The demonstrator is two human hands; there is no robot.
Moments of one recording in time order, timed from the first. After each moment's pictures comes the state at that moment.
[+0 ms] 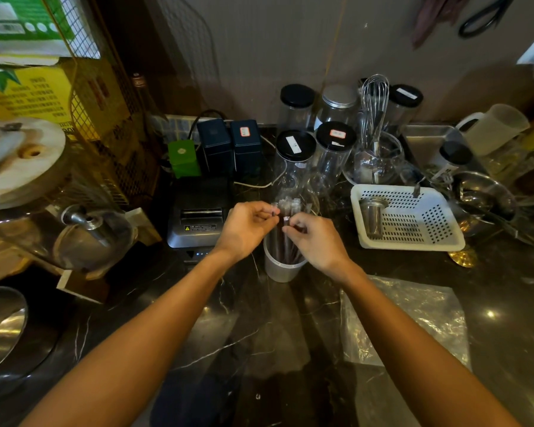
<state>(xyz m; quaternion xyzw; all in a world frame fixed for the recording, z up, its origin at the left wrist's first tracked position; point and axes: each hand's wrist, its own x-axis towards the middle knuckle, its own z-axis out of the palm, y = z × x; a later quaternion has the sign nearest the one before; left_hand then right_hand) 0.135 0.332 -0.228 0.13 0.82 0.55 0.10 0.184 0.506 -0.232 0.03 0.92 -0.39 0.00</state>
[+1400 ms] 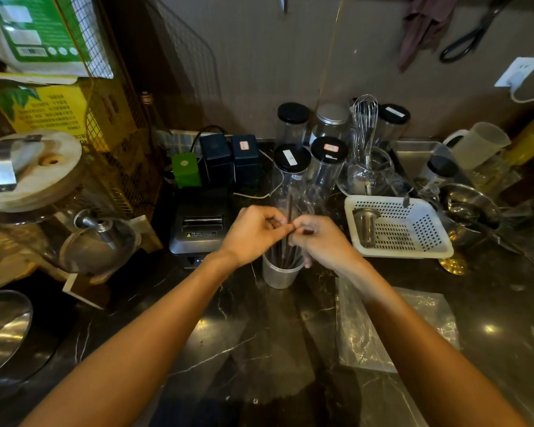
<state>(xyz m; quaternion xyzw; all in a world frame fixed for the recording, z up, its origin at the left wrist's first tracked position) 0.151 0.337 -0.192 0.25 0.82 0.50 0.09 0.199 0.516 -0.186 0.05 0.84 -0.53 0.09</state>
